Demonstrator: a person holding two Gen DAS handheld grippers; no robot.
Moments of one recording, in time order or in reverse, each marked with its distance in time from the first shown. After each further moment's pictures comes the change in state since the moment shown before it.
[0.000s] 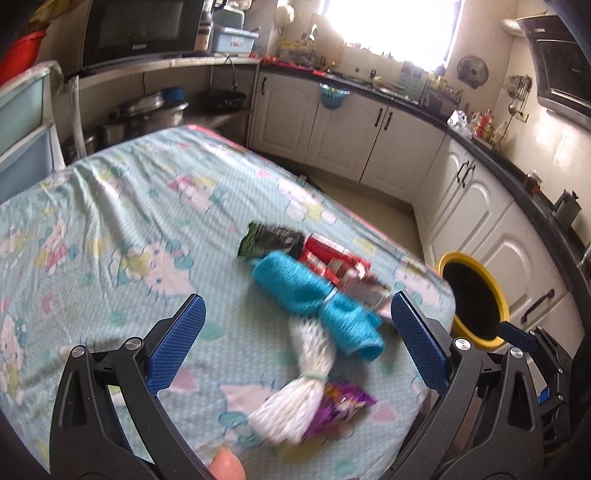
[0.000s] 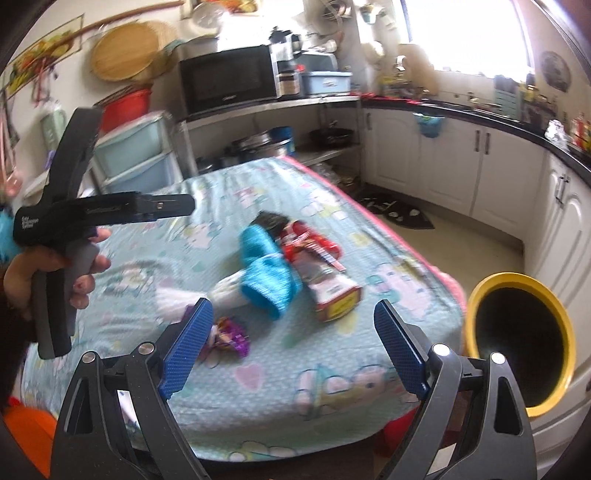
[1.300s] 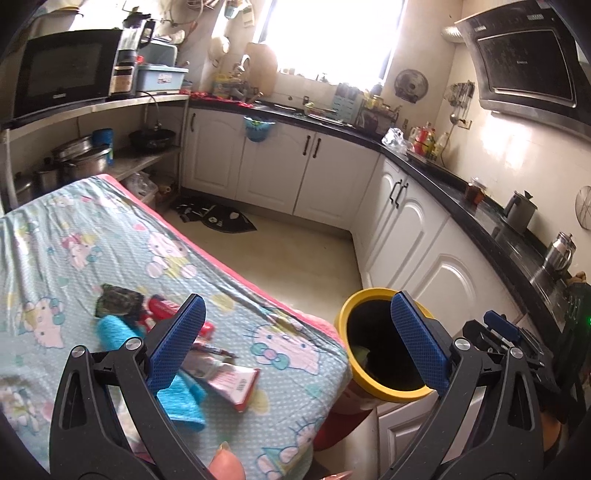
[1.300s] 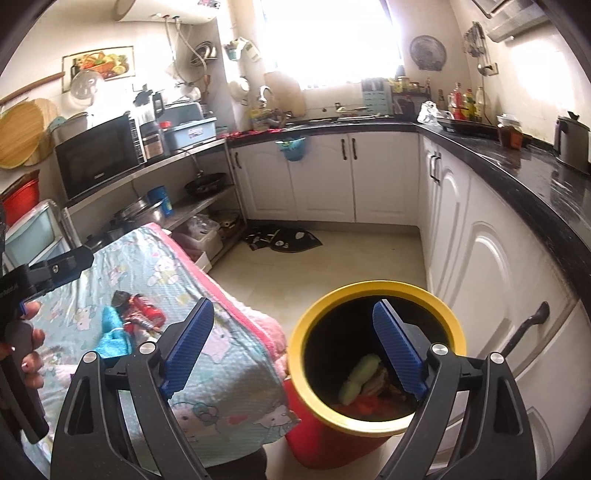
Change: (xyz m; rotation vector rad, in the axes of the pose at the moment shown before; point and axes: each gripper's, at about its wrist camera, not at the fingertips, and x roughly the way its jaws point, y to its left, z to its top) left arm 0.020 -0.162 0.032 0.081 -0.154 -0.171; right arm -0.087 -0.169 0.000 0.285 -0.163 -0.370
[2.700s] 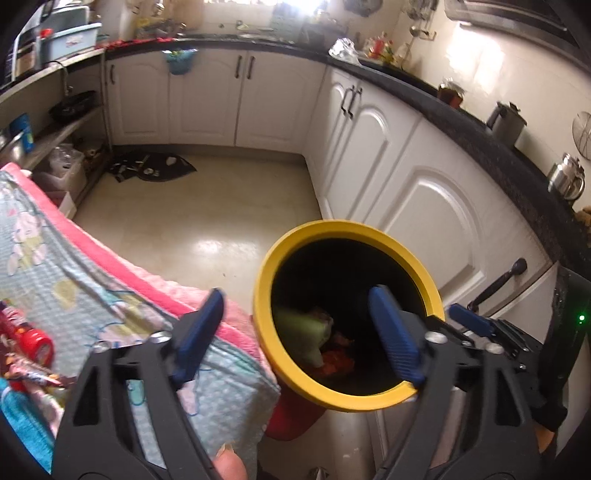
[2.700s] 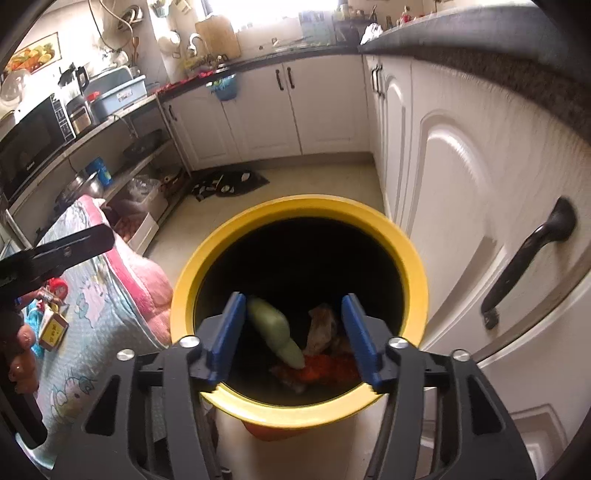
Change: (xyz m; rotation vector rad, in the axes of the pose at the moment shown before) left arm 0.164 -0.101 -0.035 0.148 0.288 -0.146; right arm 0.079 -0.116 -0.052 0.147 0.221 -0.155
